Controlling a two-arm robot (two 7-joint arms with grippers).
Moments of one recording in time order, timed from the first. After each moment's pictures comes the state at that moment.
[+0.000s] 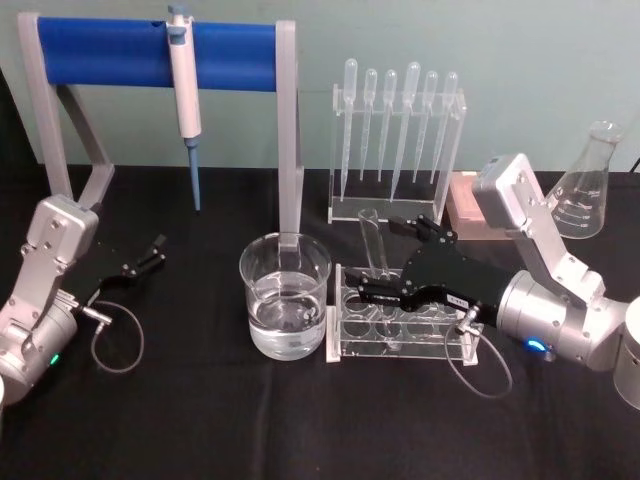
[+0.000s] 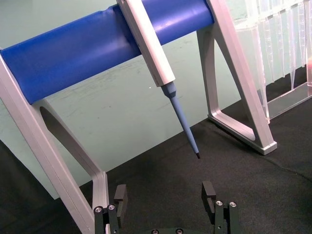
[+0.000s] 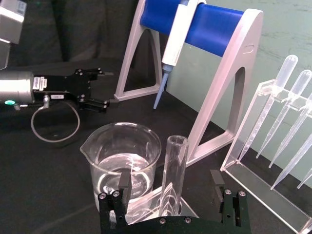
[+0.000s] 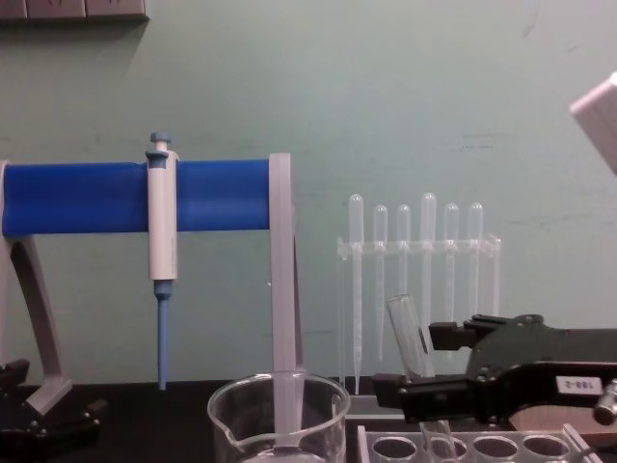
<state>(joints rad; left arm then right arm) -0.20 0.60 0.45 -1.41 -0.25 -0.12 0.03 0.30 0.57 -0.51 -1.65 0.37 0.16 0.44</state>
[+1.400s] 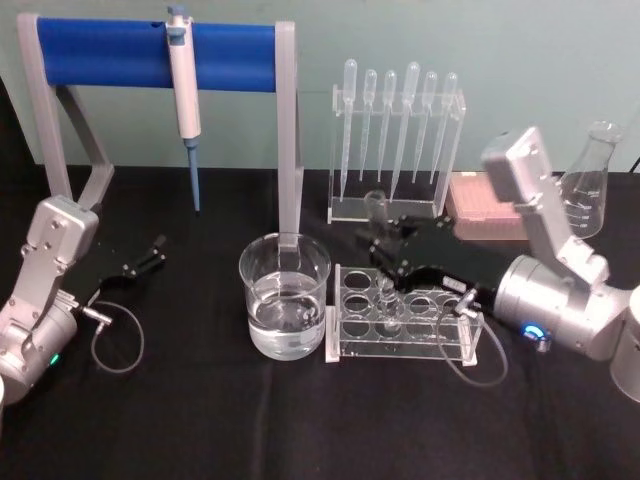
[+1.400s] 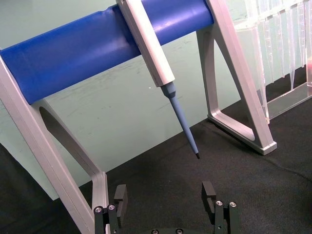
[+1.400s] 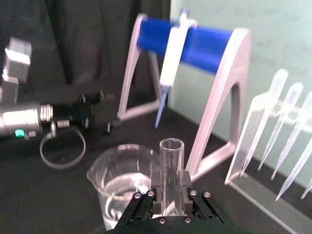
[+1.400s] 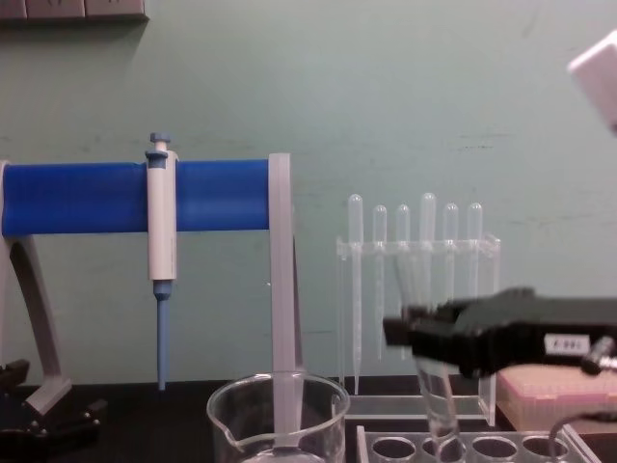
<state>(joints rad) -0.20 0.60 0.45 -1.41 -0.25 -0.12 0.03 0.28 0.52 -0.45 -1.68 0.41 0.22 0.46</state>
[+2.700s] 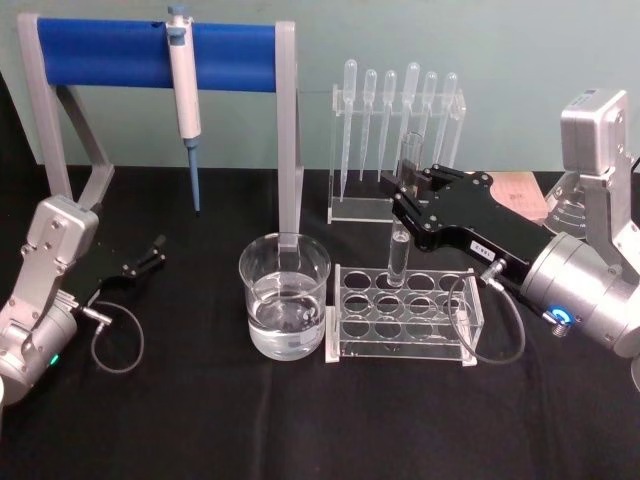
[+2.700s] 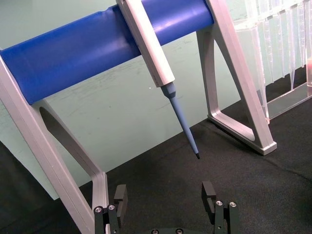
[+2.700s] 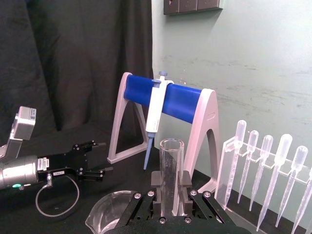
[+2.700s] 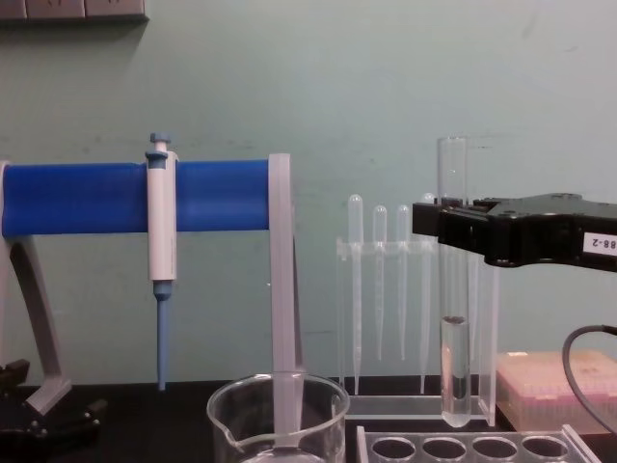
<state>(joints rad) -0.20 0.60 0.45 -1.41 -0.25 -0.12 0.03 0.19 0.51 -0.35 -1.82 0.48 0.15 0.37</state>
